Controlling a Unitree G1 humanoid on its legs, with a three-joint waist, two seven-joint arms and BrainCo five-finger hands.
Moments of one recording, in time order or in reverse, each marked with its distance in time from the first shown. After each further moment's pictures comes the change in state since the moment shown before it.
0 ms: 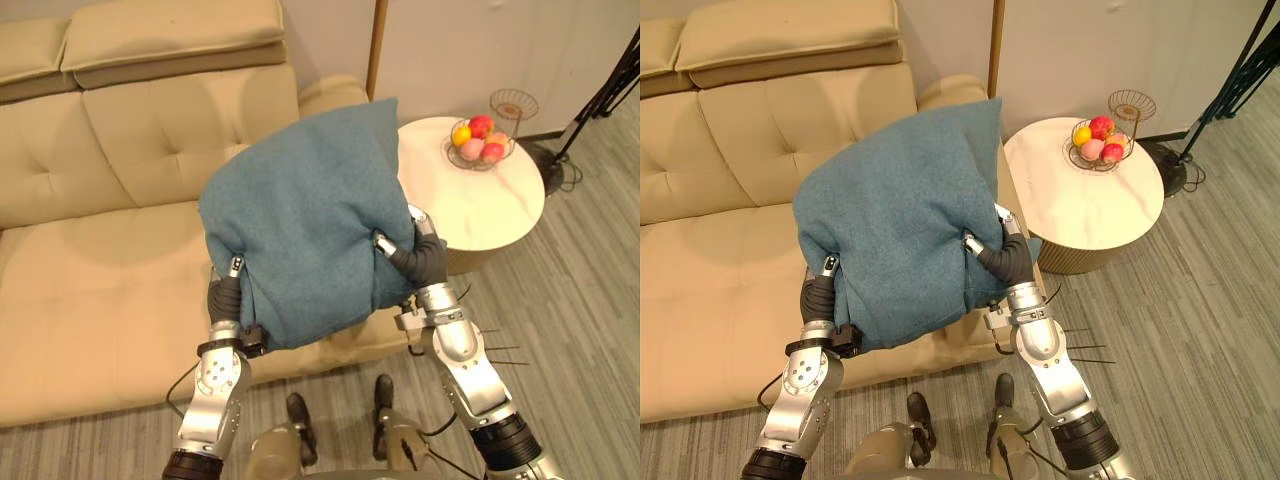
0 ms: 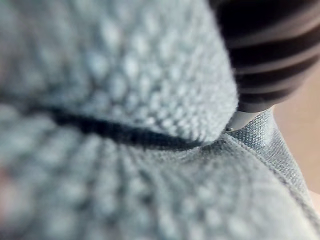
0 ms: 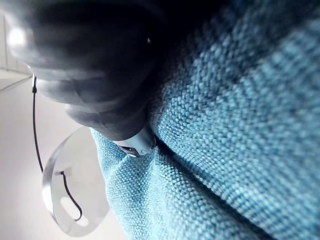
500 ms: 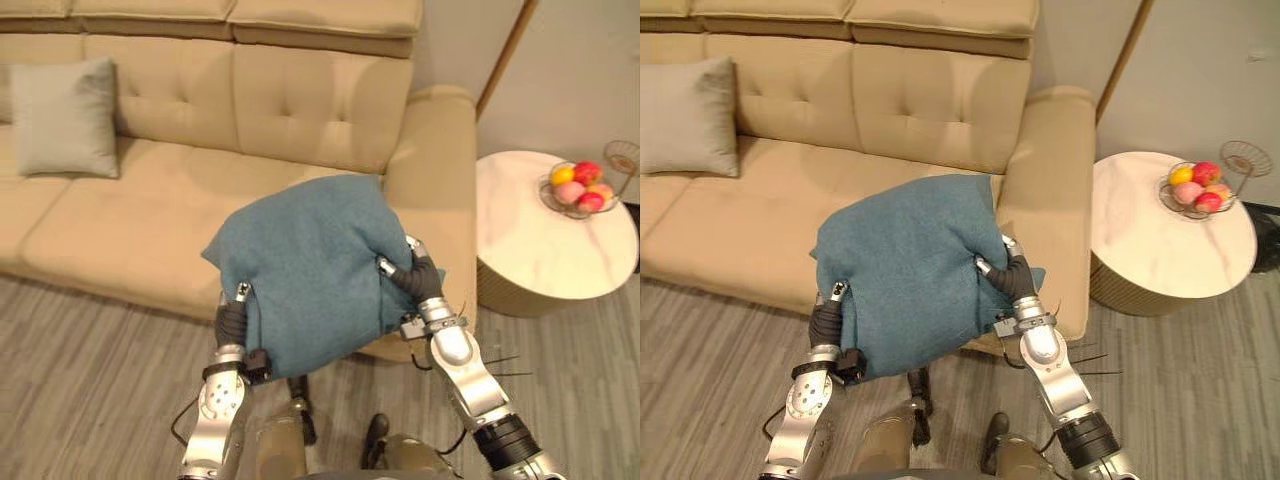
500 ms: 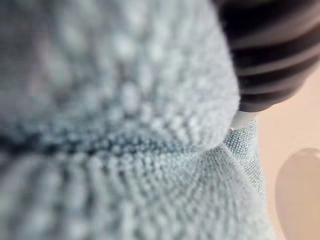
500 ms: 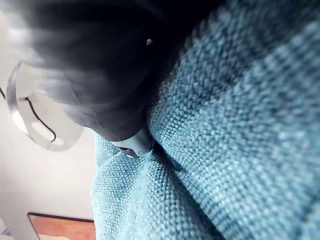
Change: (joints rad) left arm 0.075 -0.070 -0.021 0.006 -0.012 0.016 -0.097; right arm 0.034 -0.032 -0.067 0.094 -0.032 0.009 0.000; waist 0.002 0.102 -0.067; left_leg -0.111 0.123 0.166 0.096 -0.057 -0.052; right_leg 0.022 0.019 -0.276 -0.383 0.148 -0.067
